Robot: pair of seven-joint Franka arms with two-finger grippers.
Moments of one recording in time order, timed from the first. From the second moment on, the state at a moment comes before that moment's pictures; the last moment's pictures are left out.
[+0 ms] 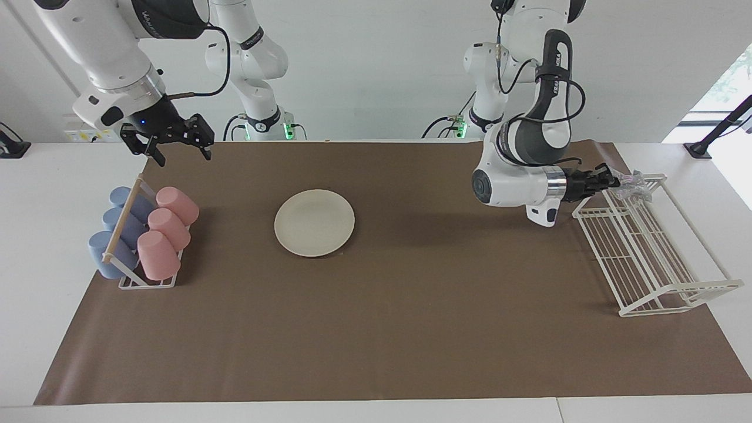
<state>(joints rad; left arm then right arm) -0.27 0.30 -0.07 -1.83 1.19 1.33 -0.55 -0.07 -0.03 0.03 -1.62 0.04 1.54 -0.14</state>
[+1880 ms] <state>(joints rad) -0.19 0.42 -0.07 -1.70 1.12 1.50 -0.72 -0.06 -0.03 0.04 -1.62 -0.02 1.53 -0.13</state>
